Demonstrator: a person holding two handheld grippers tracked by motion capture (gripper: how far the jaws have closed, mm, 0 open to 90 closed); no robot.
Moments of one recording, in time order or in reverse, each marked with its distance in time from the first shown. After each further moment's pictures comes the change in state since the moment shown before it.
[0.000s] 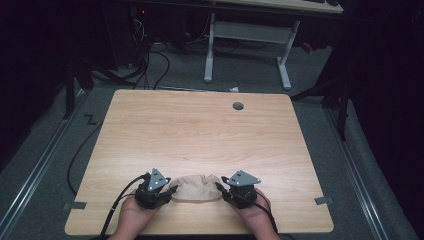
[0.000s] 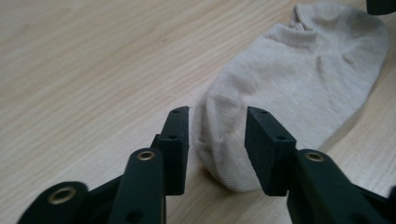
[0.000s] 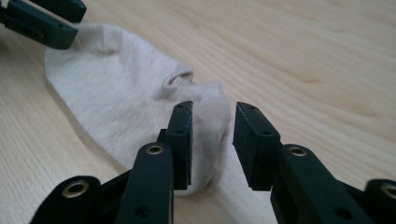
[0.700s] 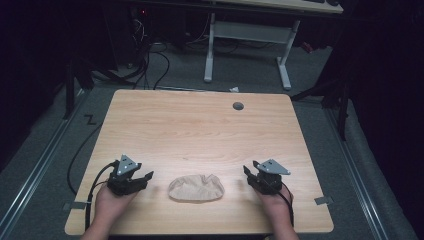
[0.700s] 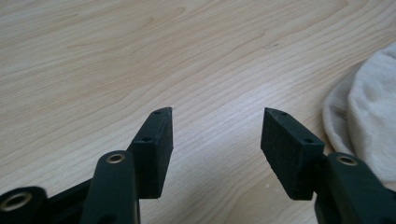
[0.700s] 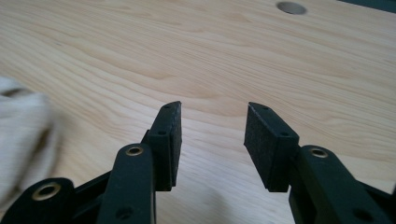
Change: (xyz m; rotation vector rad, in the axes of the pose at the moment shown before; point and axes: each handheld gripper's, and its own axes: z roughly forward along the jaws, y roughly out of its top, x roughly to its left) left arm 0.074 -0.013 -0.026 -0.016 0.114 -0.133; right arm -0.076 -0.023 -0.016 -0.062 -0.246 0.146
